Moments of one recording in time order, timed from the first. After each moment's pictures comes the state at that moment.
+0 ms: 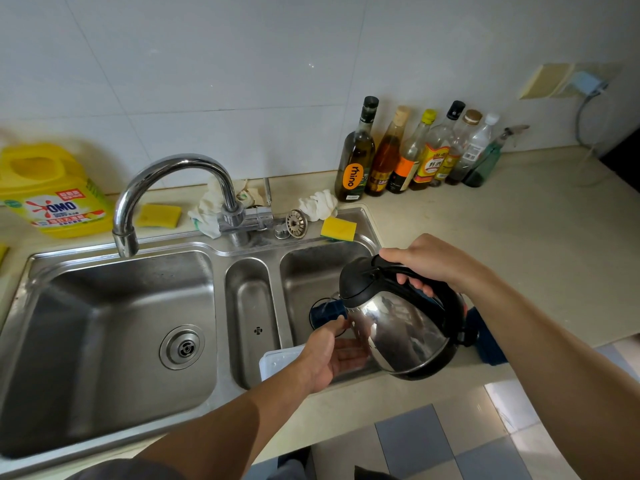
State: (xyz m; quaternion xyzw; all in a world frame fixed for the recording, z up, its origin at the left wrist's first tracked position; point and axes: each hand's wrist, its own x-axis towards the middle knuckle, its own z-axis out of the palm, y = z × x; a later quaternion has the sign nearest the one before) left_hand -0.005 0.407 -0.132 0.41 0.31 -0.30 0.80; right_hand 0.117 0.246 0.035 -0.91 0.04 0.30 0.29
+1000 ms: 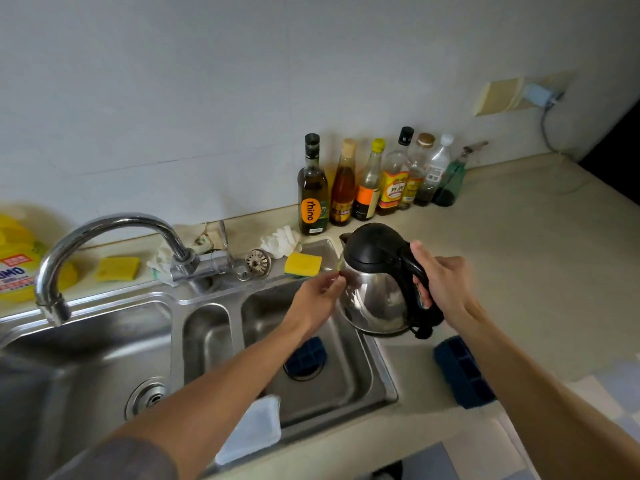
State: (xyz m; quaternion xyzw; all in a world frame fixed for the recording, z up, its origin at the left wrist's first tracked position) left_hand 0.136 0.361 -0.070 0.76 0.06 -0.12 0.64; right_hand 0.153 0.132 0.000 -0.80 0.10 0.04 0.58
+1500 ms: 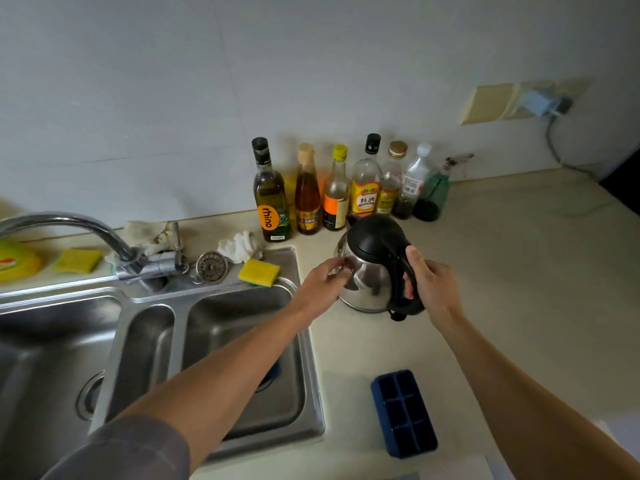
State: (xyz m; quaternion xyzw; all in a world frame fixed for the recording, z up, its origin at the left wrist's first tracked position) left_hand 0.222 0.224 -0.064 0.78 0.10 -0.11 0.61; right_hand 0.255 0.009 -0.054 -0.82 0.08 0.04 0.56
